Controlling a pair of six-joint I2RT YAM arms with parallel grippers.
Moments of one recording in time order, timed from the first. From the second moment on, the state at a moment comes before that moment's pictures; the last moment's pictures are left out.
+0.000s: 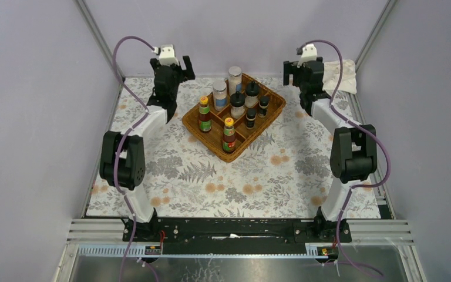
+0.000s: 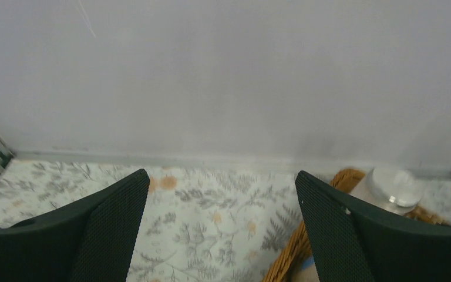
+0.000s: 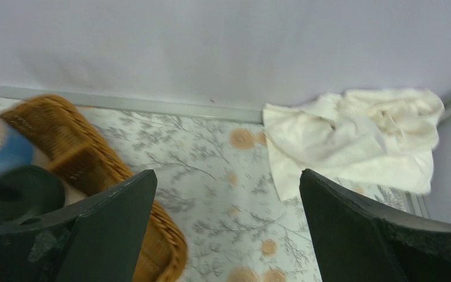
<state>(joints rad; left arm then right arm) -0.18 1.77 1.36 0.46 -0.20 -0.12 0.16 1.88 1.48 0.20 0.11 -0.10</state>
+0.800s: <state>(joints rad) 0.03 1.86 1.08 0.83 0.00 -0.04 0.07 1.86 1.12 0.59 0.01 -0.17</state>
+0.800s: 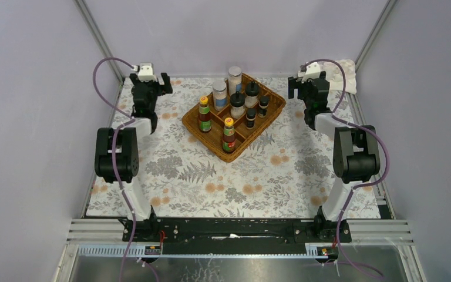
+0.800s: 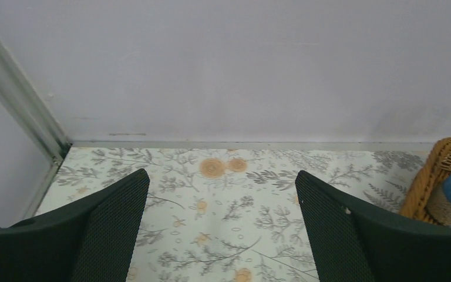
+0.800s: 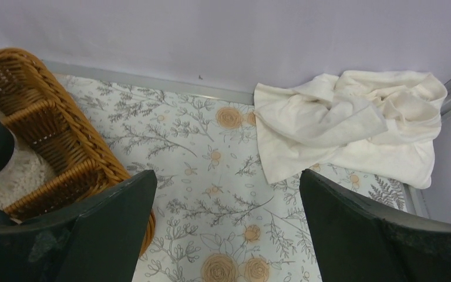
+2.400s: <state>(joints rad) 0.03 1.90 1.10 0.77 0.15 0.02 0.07 1.90 1.18 0.53 0.27 -0.09</state>
